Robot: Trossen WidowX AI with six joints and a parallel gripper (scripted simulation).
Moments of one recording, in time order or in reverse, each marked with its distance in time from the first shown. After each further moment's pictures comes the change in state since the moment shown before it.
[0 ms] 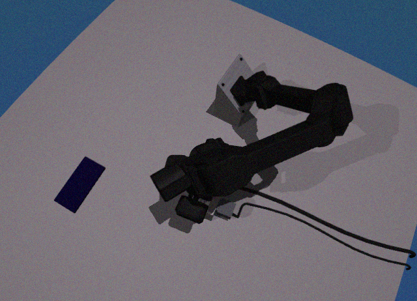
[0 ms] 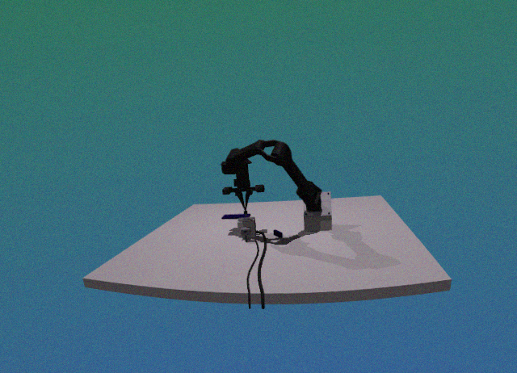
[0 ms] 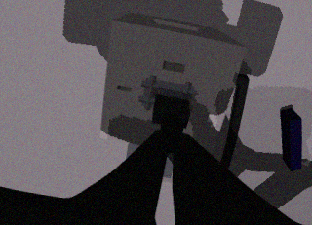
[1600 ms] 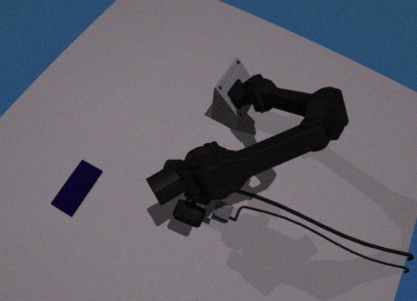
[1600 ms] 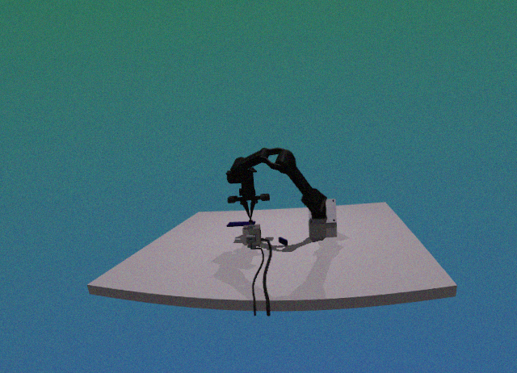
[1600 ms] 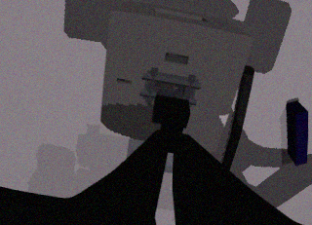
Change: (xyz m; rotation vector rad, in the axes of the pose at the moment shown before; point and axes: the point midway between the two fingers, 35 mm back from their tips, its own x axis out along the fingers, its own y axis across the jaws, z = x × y) arm 0.006 0.000 -0.003 0.005 0.040 0.000
